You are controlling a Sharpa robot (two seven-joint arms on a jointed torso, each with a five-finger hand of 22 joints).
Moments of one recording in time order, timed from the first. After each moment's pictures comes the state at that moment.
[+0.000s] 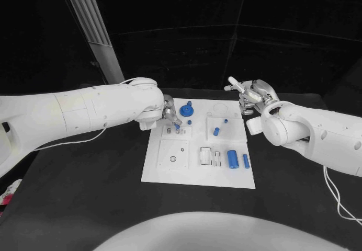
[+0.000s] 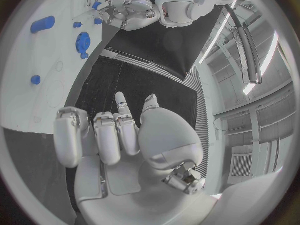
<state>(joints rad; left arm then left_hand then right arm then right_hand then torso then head) 1.36 -0.54 -0.24 1.26 -0.91 0.09 -0.62 1.21 -0.05 0.29 0.24 0.58 0.77 0.05 0.62 0.85 1.46 -0.01 1.57 1.31 1.47 -0.06 1.57 1.31 0.01 1.46 0.06 1.56 1.31 1.17 -0.74 -0.07 1.38 -0.32 -0.45 0.24 1.21 0.25 -0.24 0.29 0.06 0.84 0.20 0.22 0.08 1.47 0.12 1.57 1.31 1.47 0.06 1.57 1.31 0.02 1.47 0.17 1.45 1.31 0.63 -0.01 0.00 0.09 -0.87</state>
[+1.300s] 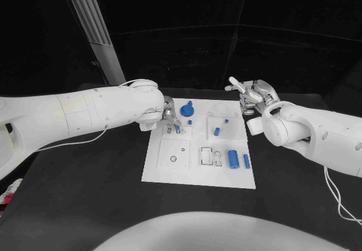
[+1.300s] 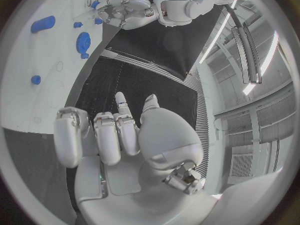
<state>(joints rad) 1.35 -0.54 -0.24 1.25 -0.93 0.09 -0.62 1.21 -0.05 0.29 0.24 0.58 0.77 0.05 0.62 0.85 1.46 -0.01 1.57 1.31 1.47 -0.06 1.57 1.31 0.01 1.46 0.06 1.56 1.31 1.17 -0.73 -0.07 1.37 -0.32 -0.45 0.24 1.21 0.25 -0.24 0.29 0.06 0.84 0.20 0.22 0.08 1.47 0.12 1.57 1.31 1.47 0.06 1.57 1.31 0.02 1.47 0.17 1.45 1.31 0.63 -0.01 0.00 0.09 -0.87</state>
